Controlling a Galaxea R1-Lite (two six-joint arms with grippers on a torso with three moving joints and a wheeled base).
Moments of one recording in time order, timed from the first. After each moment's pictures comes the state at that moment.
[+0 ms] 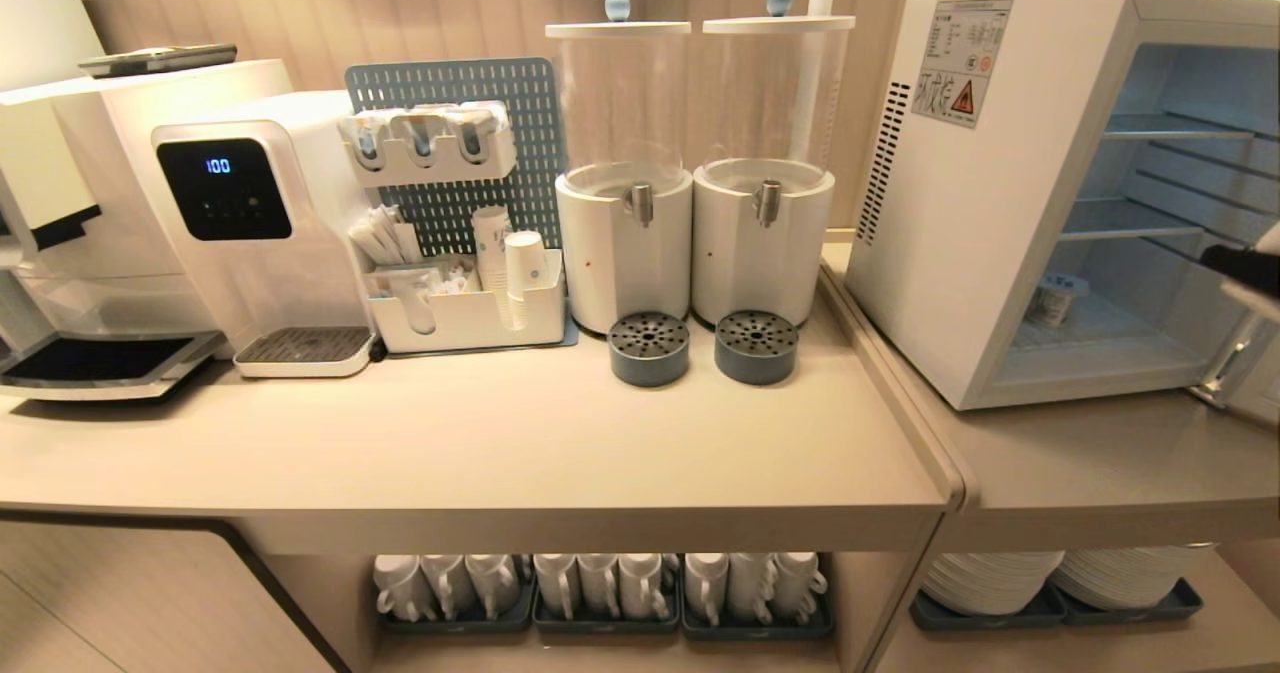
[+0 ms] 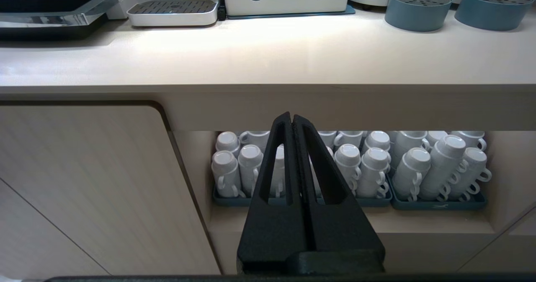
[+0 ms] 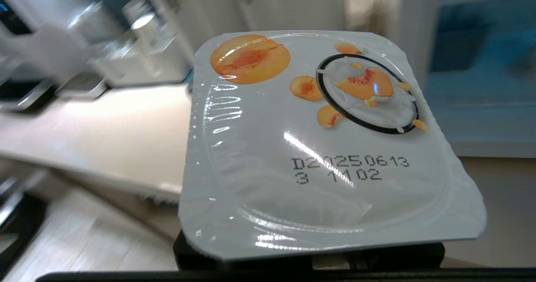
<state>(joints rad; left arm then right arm) 0.01 0.00 0.00 0.00 0.00 0.00 -0.24 1.18 -0.74 -0.29 0.56 0.15</state>
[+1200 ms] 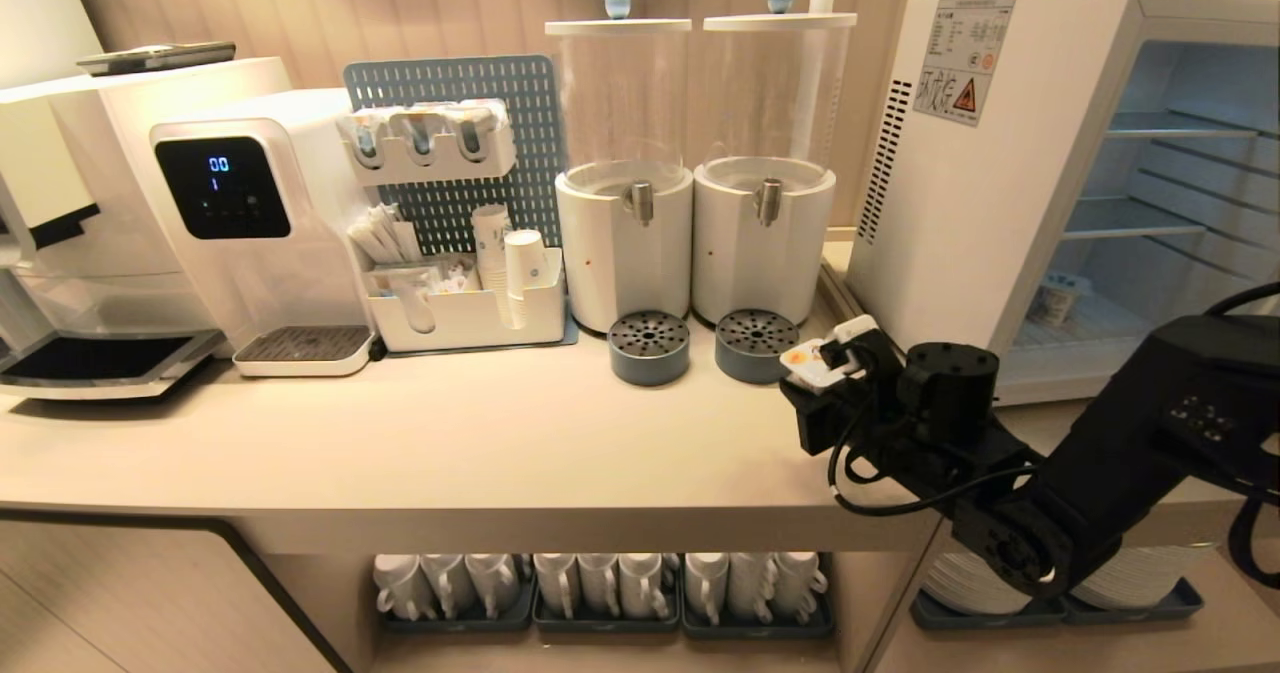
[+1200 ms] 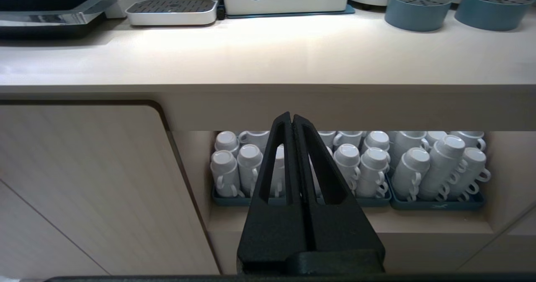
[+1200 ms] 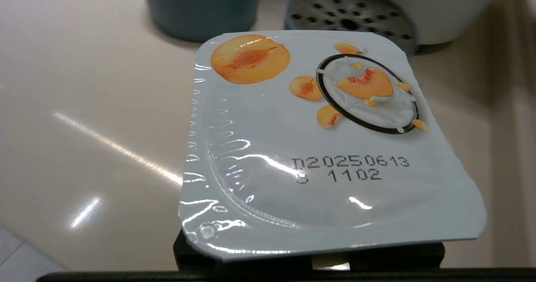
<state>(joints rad) 0.01 0.00 0.00 0.00 0.00 -0.01 0.41 2.18 -0.74 -1.22 -0.02 -0.18</state>
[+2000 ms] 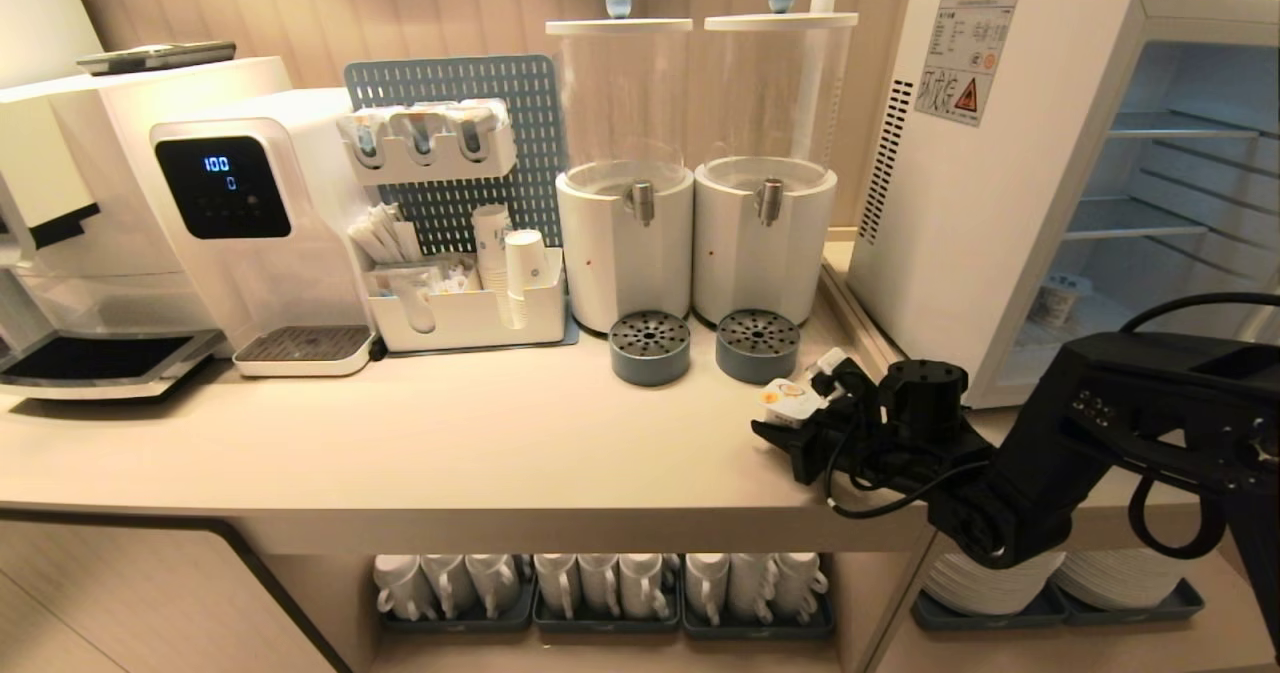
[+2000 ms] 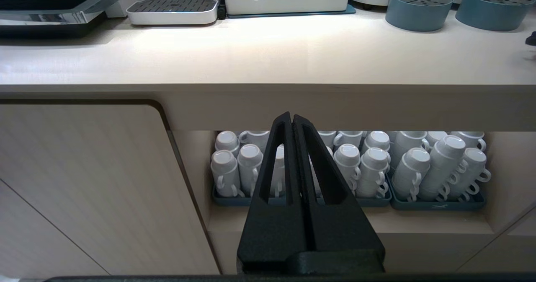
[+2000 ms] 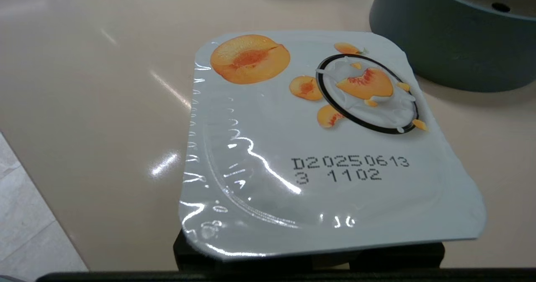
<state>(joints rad) 0.01 0.00 0.00 0.00 0.00 -0.01 0.30 2.36 -0.88 -1.15 0.40 -0.18</state>
